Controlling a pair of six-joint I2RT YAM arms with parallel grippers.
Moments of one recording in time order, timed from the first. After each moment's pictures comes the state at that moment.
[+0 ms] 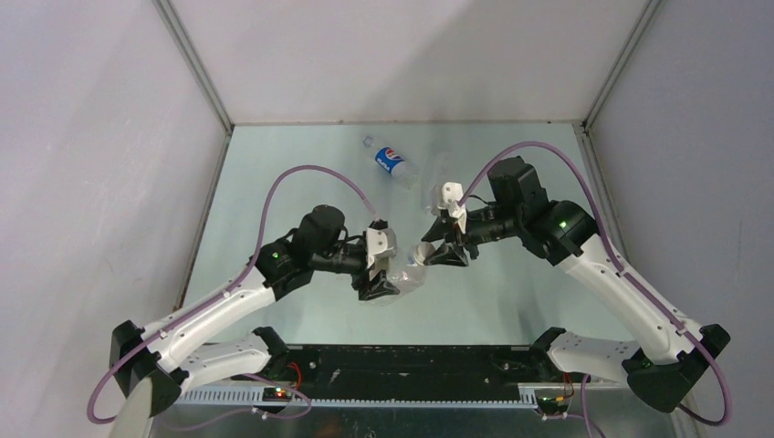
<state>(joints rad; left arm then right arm) -0.80 1.00 0.83 -0.37 0.63 0.31 0.69 1.13 1.28 -0.76 -0.86 -0.52</state>
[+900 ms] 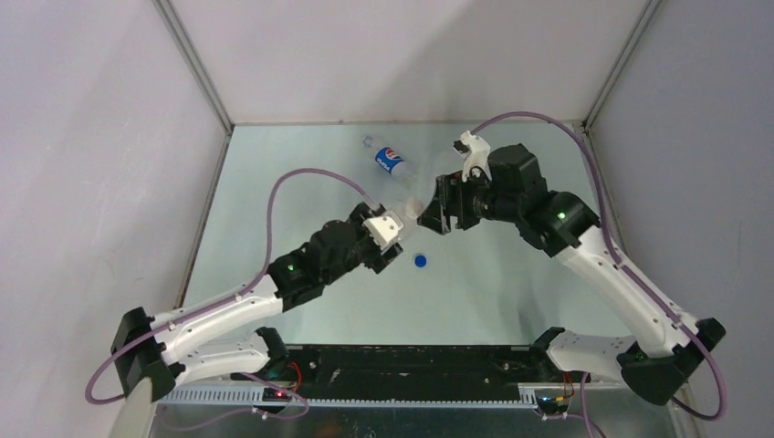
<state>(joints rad) -1.00 1.02 0.73 -0.04 -0.24 0.26 0.68 1.20 1.35 -0.69 -0.28 0.46</state>
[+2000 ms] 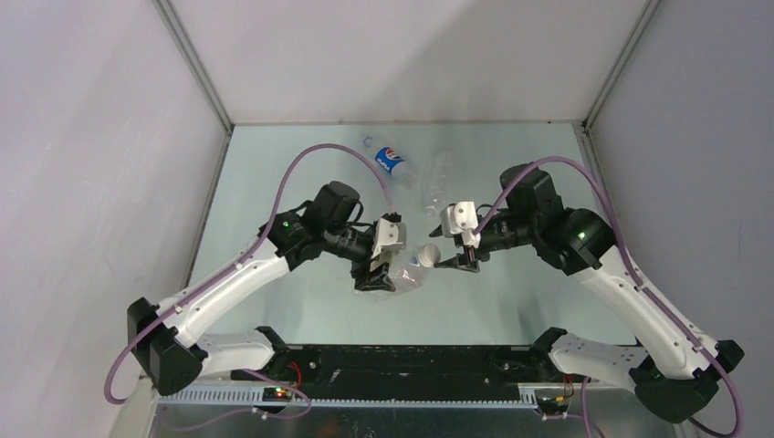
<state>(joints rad) -0.76 1.19 1.09 -0.70 0.73 0.55 0.70 1.06 1.29 -0.82 -0.79 -0.74</state>
